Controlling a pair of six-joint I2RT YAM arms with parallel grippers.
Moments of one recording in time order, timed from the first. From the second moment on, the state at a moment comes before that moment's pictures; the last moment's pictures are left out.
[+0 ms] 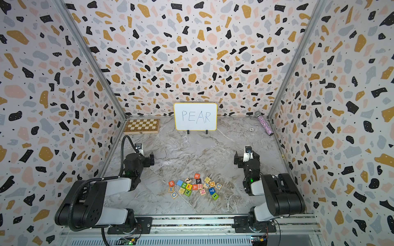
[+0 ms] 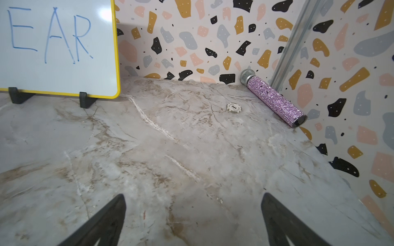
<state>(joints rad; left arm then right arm) -0.07 1.40 0.32 0.66 -0.16 0.02 0.12 1.47 0.17 1.11 0.09 -0.09</state>
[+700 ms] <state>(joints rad) -0.55 0.97 0.87 -0.28 -0.16 -0.30 0.74 1.07 0.60 0.04 0.29 0.29</state>
